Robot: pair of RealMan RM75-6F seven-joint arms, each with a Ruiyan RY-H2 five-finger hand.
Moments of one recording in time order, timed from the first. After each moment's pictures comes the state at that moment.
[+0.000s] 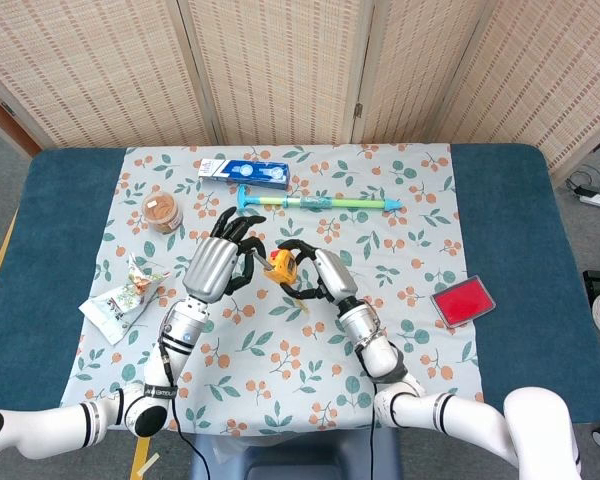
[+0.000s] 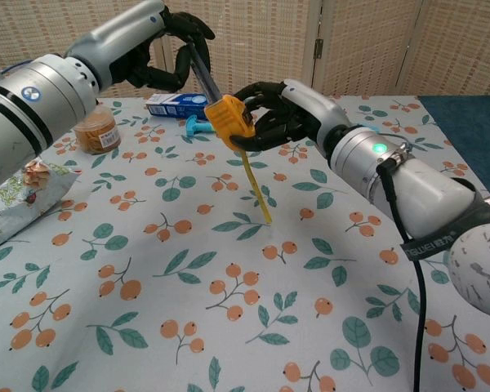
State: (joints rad) left arm -0.79 -1.66 -0.32 -1.48 1.27 1.20 0.13; right arm 0.81 -1.90 0.36 -1.17 -1.25 0.98 0.43
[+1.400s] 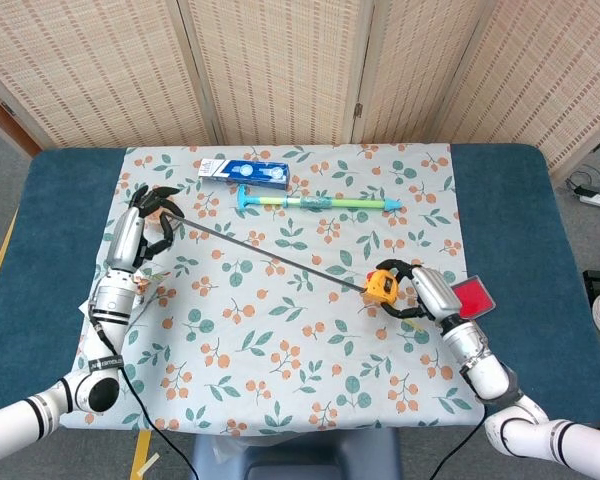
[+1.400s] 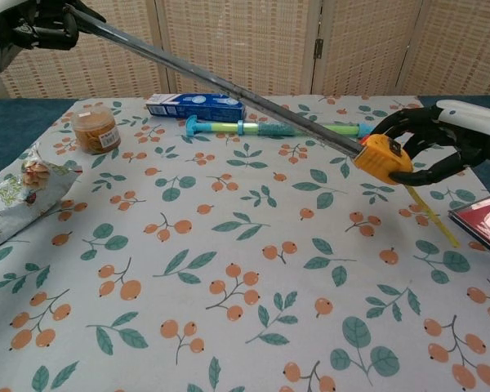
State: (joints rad) left arm -0.67 -1.50 -0.43 -1.37 1.14 1.12 -0.36; right arm 0.55 -1.45 0.12 -1.36 -1.38 1.03 0.48
